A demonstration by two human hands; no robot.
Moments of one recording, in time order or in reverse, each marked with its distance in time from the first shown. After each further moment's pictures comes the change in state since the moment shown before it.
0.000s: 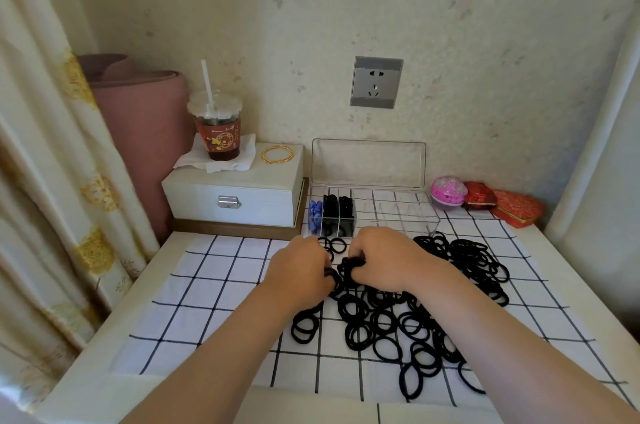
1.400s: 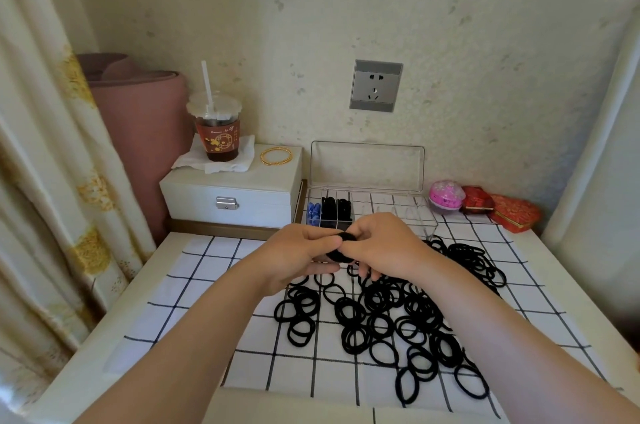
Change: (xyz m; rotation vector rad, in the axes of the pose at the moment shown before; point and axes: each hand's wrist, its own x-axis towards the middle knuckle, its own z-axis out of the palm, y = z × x) left_hand 0.009 -0.008 -0.030 -1.376 -0.302 -0.219; right_hand -0.008 -0.013 -0.021 0.663 0.072 0.134
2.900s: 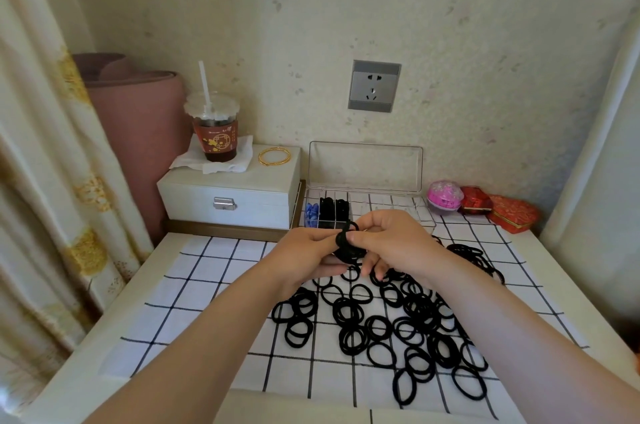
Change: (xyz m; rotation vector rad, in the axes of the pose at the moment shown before) left_hand 0.001 -0.001 0.021 -0.081 0.038 0.017; right_hand -0.004 0.008 -0.012 0.318 0.020 0.042
